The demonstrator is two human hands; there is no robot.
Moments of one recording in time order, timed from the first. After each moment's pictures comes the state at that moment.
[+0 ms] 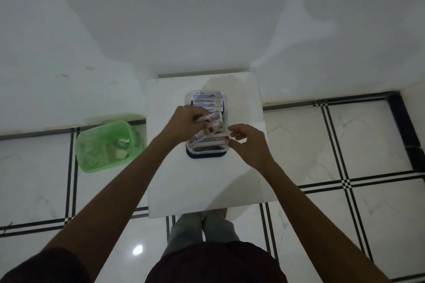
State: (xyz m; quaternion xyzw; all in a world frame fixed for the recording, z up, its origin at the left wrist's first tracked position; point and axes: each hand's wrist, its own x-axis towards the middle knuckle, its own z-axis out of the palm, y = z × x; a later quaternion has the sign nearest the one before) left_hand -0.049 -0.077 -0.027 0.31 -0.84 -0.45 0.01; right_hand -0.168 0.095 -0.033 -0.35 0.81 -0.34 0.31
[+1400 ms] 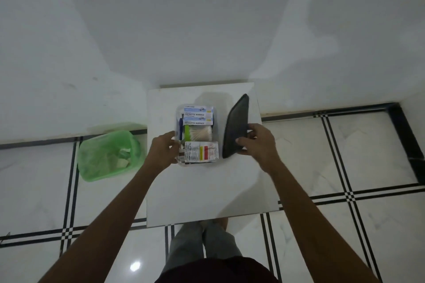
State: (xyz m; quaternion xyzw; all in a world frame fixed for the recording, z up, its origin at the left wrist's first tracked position) left_hand 0.017 -0.060 -0.056 0.48 -0.68 -0.54 0.06; right_hand -0.188 0.092 -0.011 -0.14 0.80 -0.42 0.40
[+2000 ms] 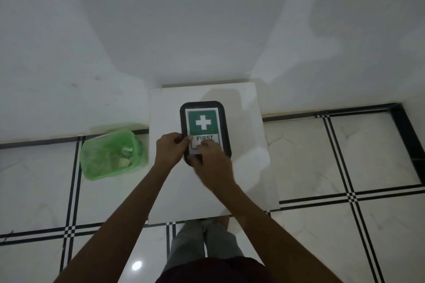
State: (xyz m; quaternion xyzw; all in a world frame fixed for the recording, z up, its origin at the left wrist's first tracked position) left_hand -0.003 -0.049 -0.061 0.55 -0.70 -0.46 0.08; right_hand -0.077 0.068 -0.039 -0.45 0.84 -0.25 0.16
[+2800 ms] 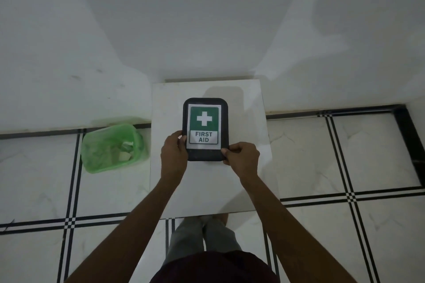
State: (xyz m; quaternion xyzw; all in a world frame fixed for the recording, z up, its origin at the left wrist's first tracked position) left_hand 0.005 -0.016 -0.087 0.55 -0.71 -0.40 0.19; right_hand -0.130 0.087 -0.056 -0.09 0.85 -0.38 0.34
